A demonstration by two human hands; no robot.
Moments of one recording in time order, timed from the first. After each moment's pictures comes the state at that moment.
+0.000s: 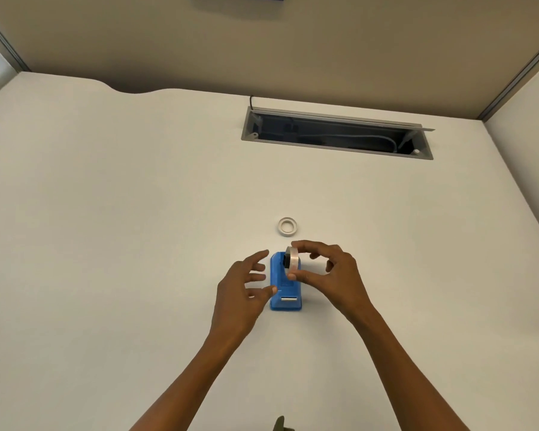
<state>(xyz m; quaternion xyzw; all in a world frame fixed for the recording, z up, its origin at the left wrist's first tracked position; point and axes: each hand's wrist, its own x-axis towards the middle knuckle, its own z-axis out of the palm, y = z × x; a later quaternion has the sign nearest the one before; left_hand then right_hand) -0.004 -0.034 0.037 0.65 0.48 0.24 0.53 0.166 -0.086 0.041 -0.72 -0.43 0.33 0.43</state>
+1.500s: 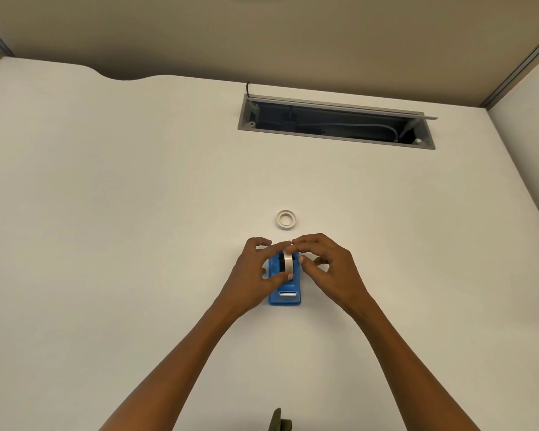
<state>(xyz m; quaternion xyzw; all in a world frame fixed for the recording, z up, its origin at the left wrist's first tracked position) 0.021 -0.001 0.000 0.76 0.40 0.15 0.48 0.176 -0.080 0.018 -0.68 -0.52 0.30 0.42</state>
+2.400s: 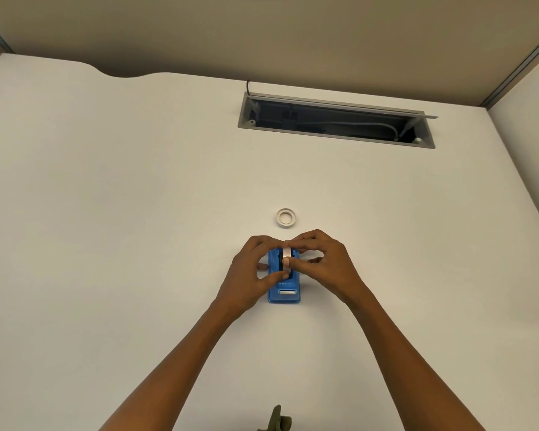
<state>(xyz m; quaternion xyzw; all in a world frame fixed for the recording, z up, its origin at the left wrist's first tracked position) 0.013 0.000 -0.007 0.76 0.34 0.23 0.50 0.176 -0.069 0.017 -0.71 -0.44 0.36 0.41</state>
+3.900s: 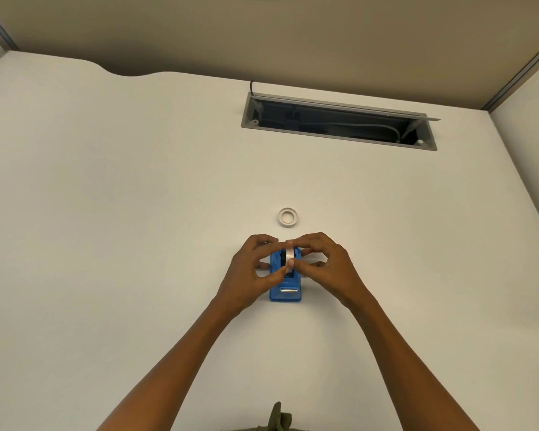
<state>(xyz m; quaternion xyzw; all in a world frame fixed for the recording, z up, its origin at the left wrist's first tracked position) 0.011 -0.002 -0.006 0.73 0.34 0.25 0.53 0.175 -0.076 0.013 -0.68 -0.46 0.37 0.44</state>
